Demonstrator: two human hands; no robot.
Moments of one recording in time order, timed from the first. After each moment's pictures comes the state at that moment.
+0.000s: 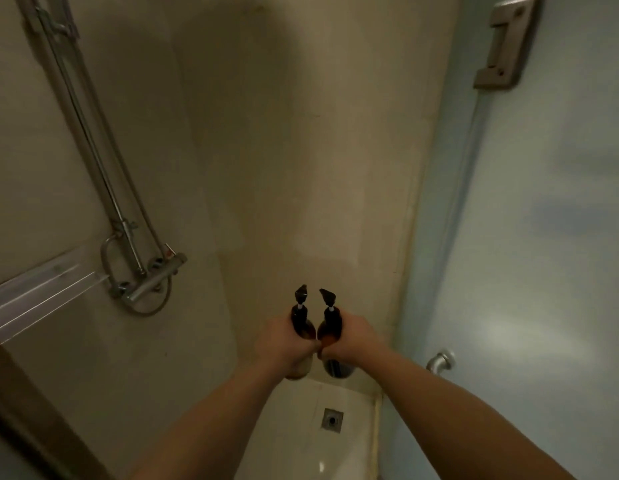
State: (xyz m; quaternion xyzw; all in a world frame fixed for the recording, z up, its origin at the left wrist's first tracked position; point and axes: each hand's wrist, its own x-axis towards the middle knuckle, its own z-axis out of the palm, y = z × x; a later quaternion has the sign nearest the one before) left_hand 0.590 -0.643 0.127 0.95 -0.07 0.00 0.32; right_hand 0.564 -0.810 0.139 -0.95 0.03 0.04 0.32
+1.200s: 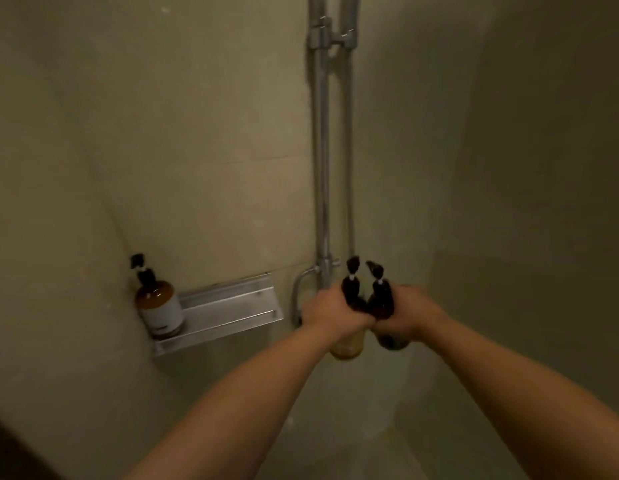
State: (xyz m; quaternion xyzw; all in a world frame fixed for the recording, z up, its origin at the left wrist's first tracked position) left_hand 0.888 -0.408 0.255 0.90 0.29 0.14 0.29; right_hand 1.011 -0.529 0.255 -0.90 -0.42 0.04 0.13
